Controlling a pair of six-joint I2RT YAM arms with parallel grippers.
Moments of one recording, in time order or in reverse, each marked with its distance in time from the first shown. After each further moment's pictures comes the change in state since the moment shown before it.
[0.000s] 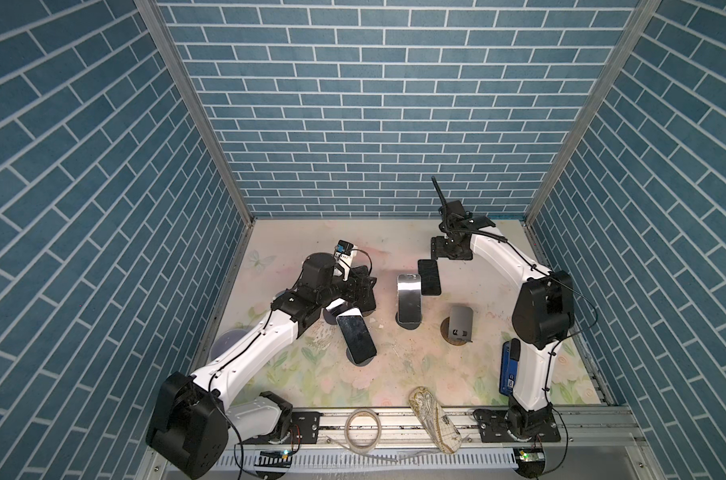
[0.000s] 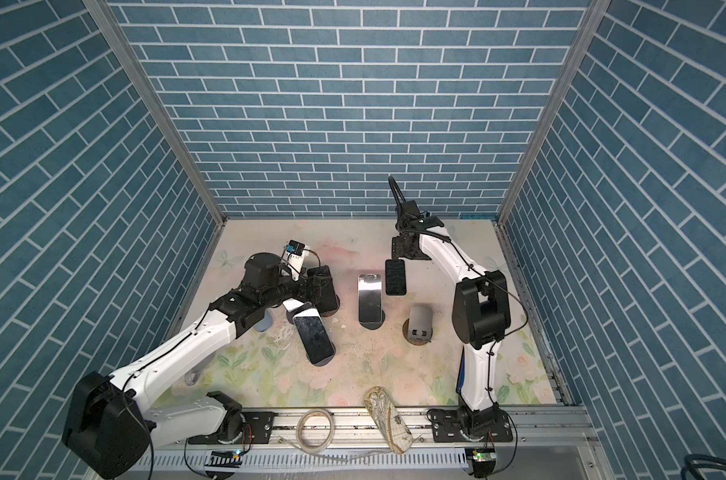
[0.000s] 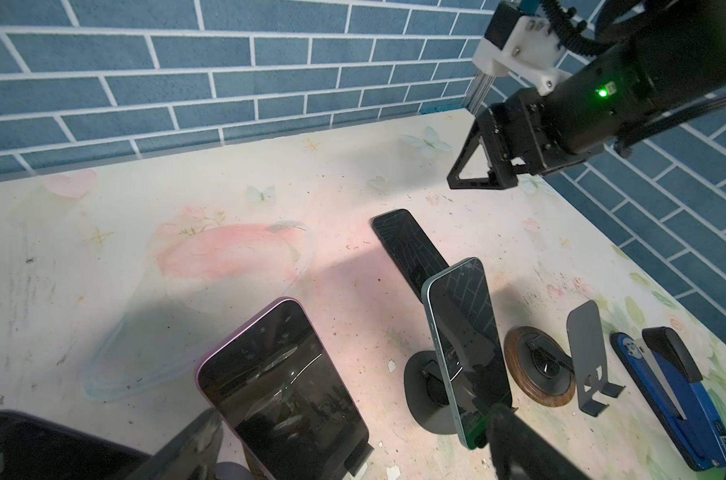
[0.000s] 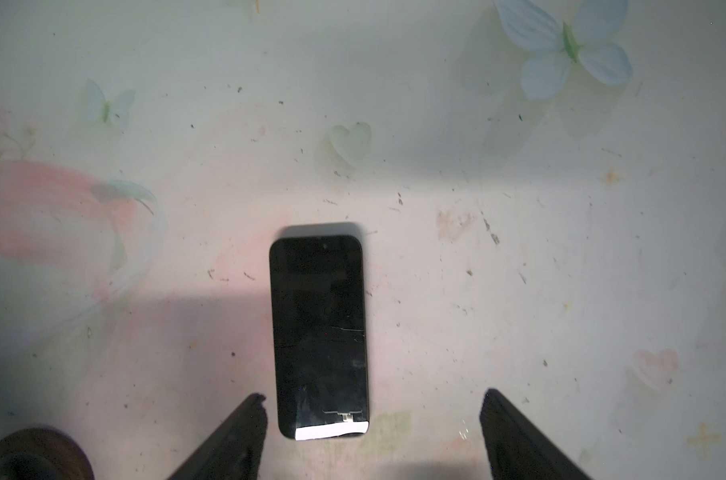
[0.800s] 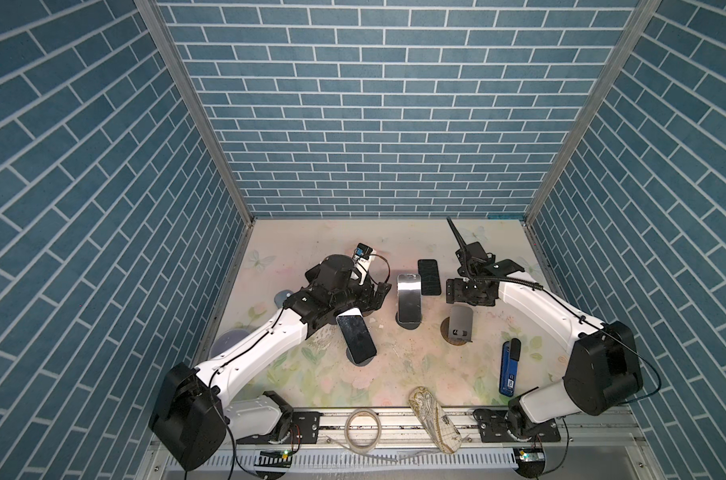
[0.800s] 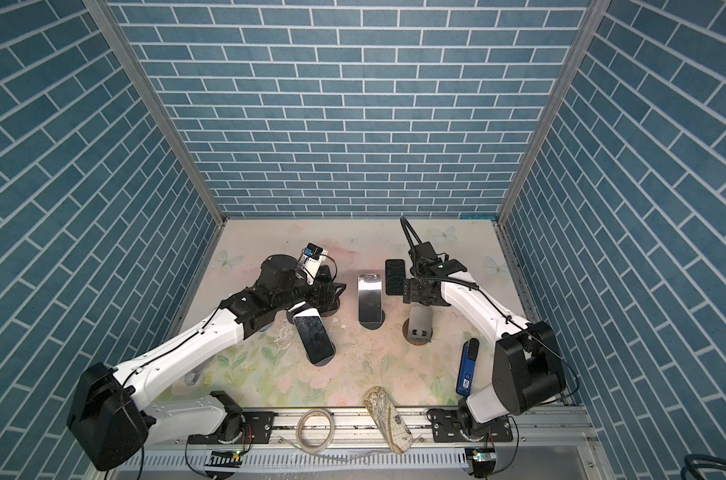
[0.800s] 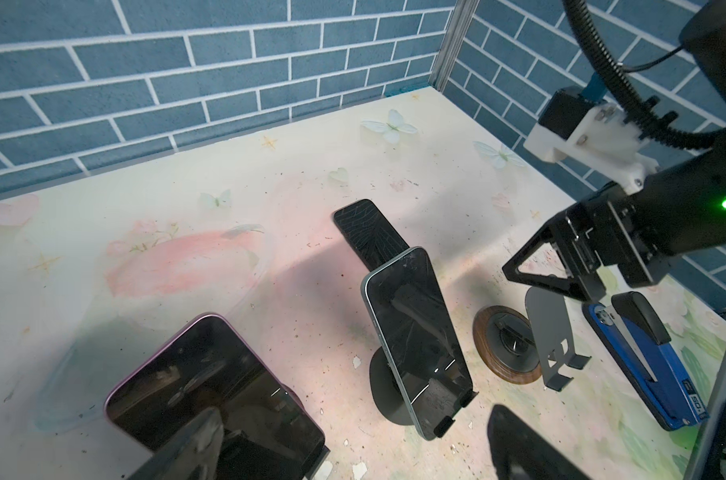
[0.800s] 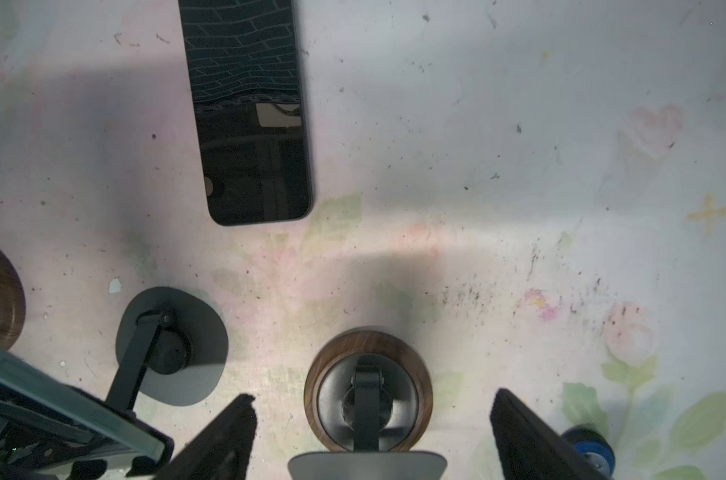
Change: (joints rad) left arm -0.146 0.043 0.074 -0.050 -0.072 0.022; right arm 0.052 -0.473 -0.616 0.053 -0.043 0.110
